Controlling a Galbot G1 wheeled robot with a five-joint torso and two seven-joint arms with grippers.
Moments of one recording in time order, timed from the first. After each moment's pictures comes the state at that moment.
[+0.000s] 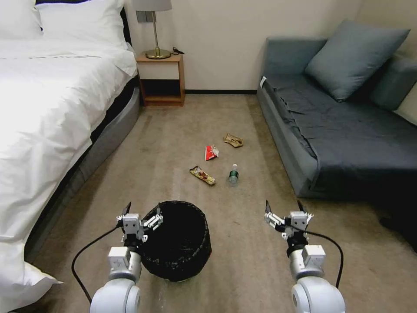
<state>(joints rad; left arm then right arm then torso) 1.54 -1.59 -0.56 -2.11 -0.07 0.20 -0.04 -1.54 1.58 0.53 2.16 -0.04 -0.20 0.11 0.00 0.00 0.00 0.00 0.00</state>
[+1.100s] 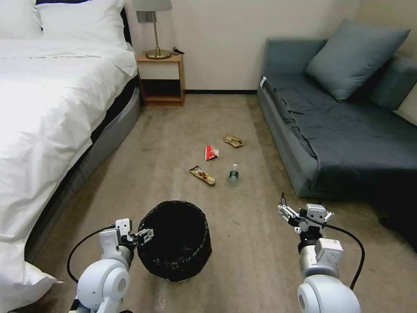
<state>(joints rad) 1.43 -1.31 -0.51 -2.08 -0.57 0.74 -0.44 -1.58 1.54 0.53 2.24 -0.01 -0.24 0.19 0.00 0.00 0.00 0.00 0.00</state>
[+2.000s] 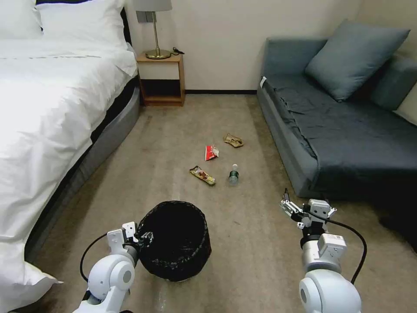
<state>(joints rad) 1.39 -1.32 -0.49 -1.98 -0.67 0.73 -0.46 -1.54 1.53 0.54 2.23 0.02 -0.24 0.21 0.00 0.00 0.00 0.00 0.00</state>
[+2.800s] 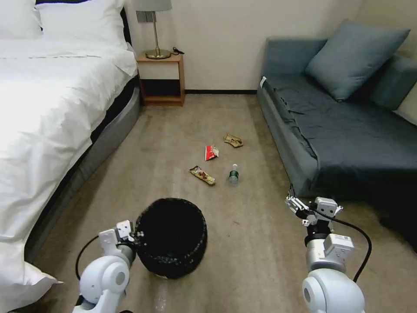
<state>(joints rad) 1.43 -1.35 -0.58 -2.12 -0.69 0.74 -0.48 -1.54 1.50 0.56 2.23 0.09 -0.13 0.21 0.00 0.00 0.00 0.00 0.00</state>
